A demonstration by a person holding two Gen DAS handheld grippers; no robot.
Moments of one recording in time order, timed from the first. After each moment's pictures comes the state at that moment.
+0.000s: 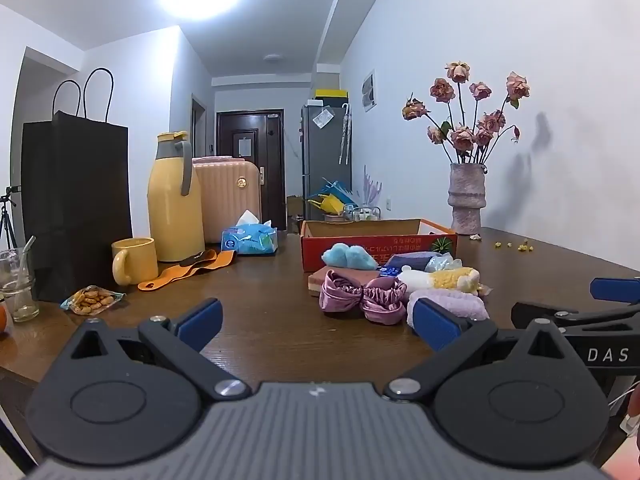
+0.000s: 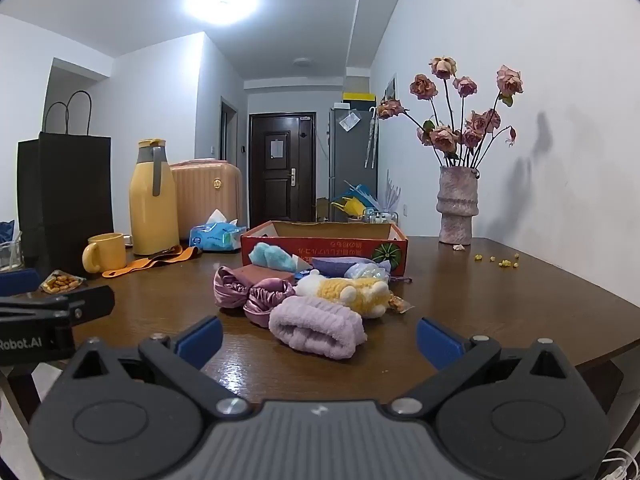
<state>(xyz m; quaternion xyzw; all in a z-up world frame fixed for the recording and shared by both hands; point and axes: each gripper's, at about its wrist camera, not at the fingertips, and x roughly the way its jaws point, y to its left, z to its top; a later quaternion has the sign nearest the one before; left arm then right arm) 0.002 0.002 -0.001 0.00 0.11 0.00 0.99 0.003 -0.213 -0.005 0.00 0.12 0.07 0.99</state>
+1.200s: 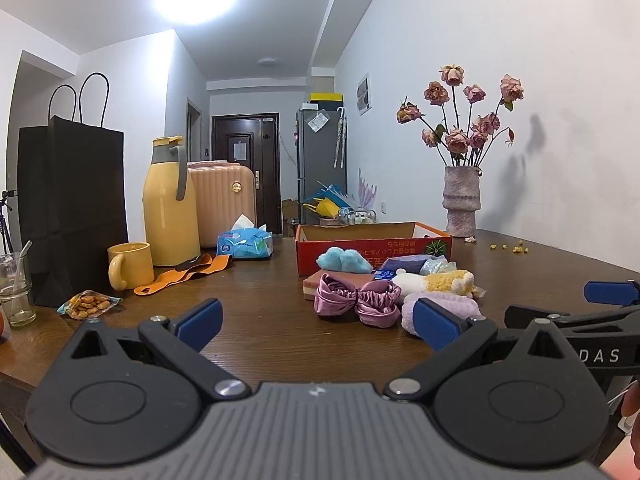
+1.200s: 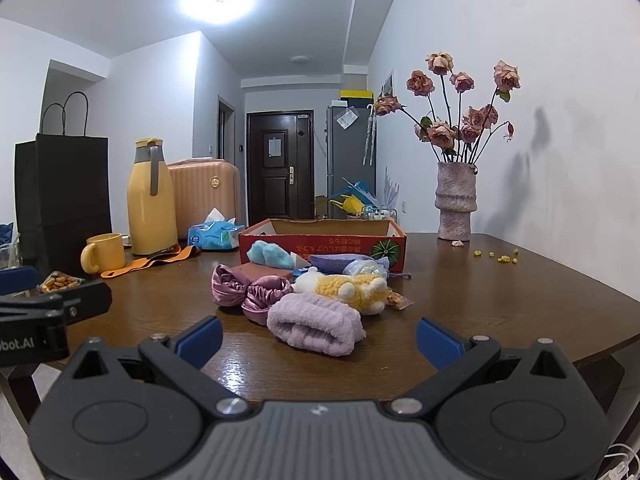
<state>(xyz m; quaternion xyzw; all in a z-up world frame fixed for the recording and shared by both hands) -0.001 -0.005 0.000 0.02 0.09 -0.01 1.00 0.002 -0.215 -0.004 0.01 0.13 0.07 0.99</state>
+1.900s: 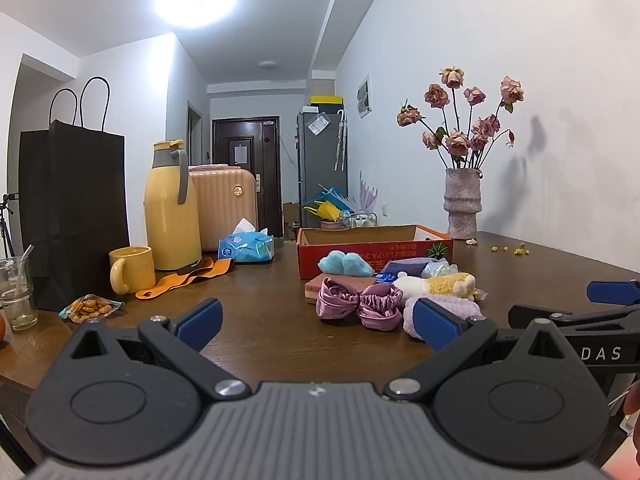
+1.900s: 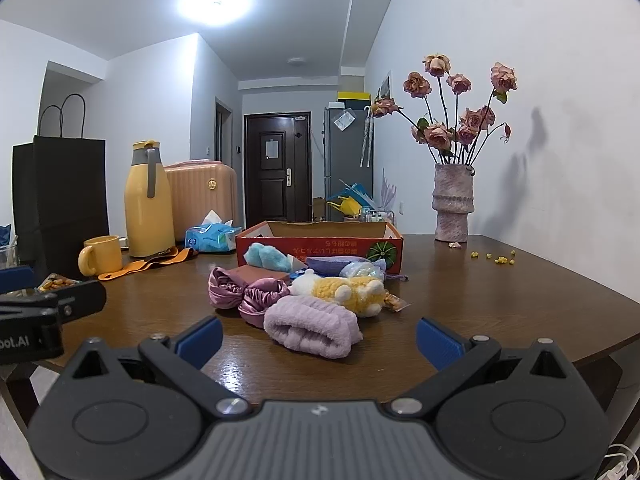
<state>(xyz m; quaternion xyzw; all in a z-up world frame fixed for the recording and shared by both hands) -0.004 -0.001 0.002 0.02 0.08 -0.01 1.00 0.002 -0.216 -0.002 0.01 0.13 0.06 0.99</state>
